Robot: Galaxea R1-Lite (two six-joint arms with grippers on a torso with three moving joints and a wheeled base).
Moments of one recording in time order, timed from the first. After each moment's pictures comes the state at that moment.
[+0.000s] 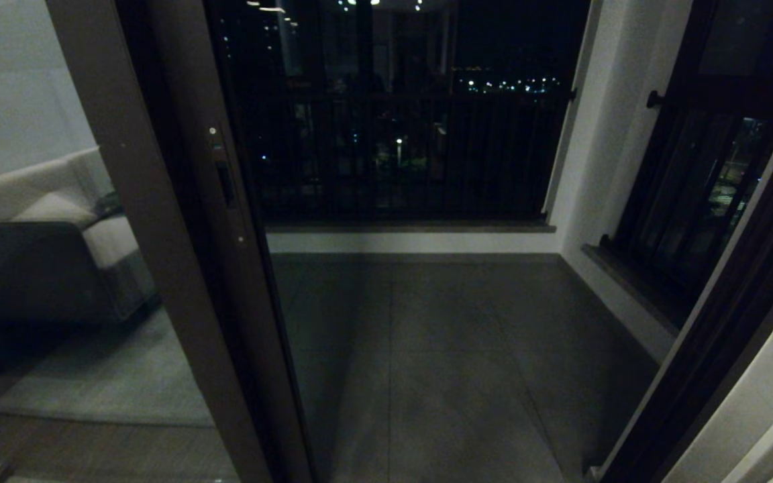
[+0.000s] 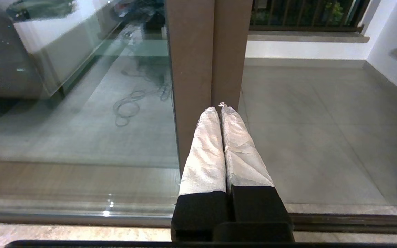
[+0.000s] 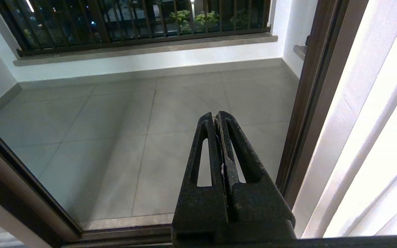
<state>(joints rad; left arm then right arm) 0.00 0.00 -0.01 0.03 0.00 0.00 0.00 0.00 0.00 0.00 -0.03 0.04</state>
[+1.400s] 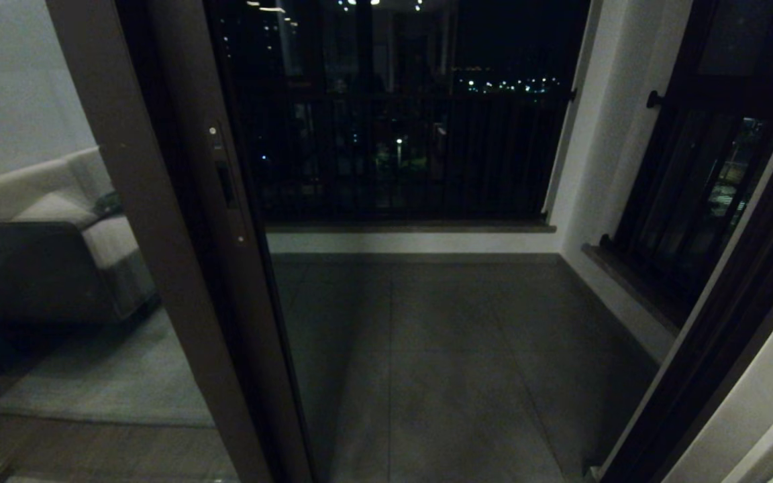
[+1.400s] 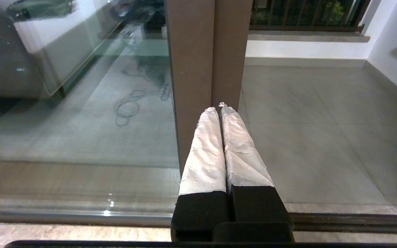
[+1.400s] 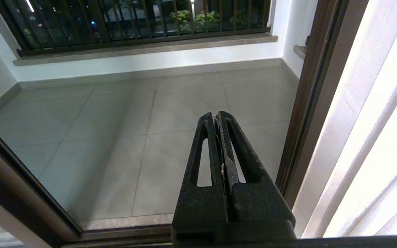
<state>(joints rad) 0.00 0.00 -0.01 0.04 0.00 0.01 0.00 0.00 0.00 0.00 -0.03 0.04</state>
